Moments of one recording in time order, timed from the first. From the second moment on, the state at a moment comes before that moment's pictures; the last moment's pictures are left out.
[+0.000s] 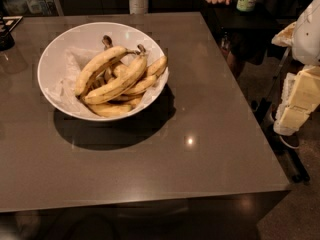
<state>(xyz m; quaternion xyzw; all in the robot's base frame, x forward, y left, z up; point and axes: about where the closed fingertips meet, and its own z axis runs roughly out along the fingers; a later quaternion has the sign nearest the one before) 0.438 -0.216 0.977 -0.60 0.78 -0.04 0.16</state>
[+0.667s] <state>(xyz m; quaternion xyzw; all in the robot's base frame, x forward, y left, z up) 0.439 -0.214 0.979 -0.61 0.78 -0.04 0.16</state>
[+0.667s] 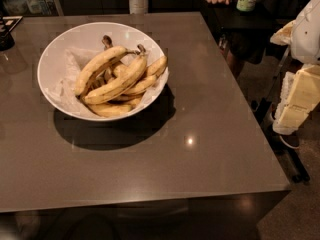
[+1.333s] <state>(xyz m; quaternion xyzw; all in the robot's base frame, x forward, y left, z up) 0.448 -0.172 0.996 -0.67 0.73 -0.05 0.14</state>
